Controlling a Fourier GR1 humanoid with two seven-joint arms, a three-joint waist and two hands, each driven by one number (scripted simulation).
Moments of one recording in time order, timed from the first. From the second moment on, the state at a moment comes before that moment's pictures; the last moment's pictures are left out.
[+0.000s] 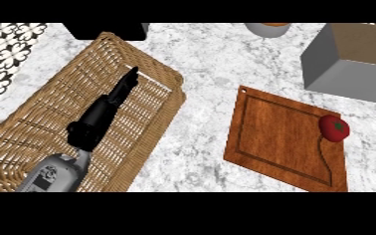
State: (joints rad) left arm -0.25 0.41 -0.40 -1.56 0.20 0.11 0.04; right arm -0.39 -0.94 -0.22 -1.57 0.29 0.07 0.28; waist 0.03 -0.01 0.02
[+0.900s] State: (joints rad) left arm -0.27 0.41 -0.41 -1.57 0.21 0.11 0.06; right arm -0.67 -0.74 -0.10 -0.87 0.51 -0.06 0.04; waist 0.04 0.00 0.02
